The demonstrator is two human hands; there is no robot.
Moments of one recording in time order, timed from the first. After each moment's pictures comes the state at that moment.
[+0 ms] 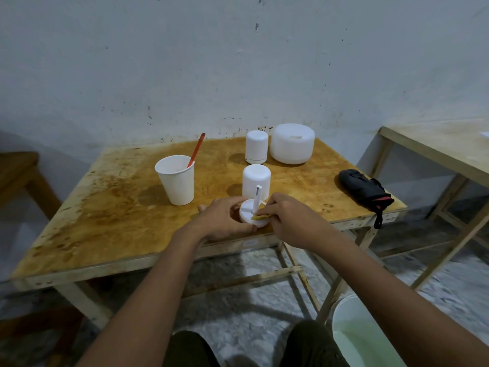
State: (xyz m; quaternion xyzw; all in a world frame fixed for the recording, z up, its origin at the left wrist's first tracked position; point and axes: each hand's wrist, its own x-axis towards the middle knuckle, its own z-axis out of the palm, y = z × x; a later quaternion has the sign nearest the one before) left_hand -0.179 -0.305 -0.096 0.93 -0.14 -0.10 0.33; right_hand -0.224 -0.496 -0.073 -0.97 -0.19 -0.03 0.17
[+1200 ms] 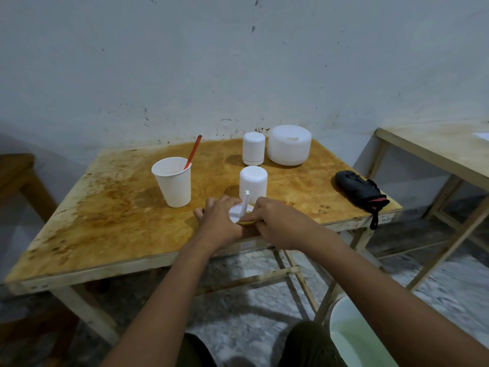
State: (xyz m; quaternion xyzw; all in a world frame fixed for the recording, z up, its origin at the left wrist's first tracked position) left_hand -0.186 -0.322 -0.113 0.95 -0.09 0.05 0.29; right_hand -0.222 -0.479 -0.065 -0.96 -0.24 0.01 0.17
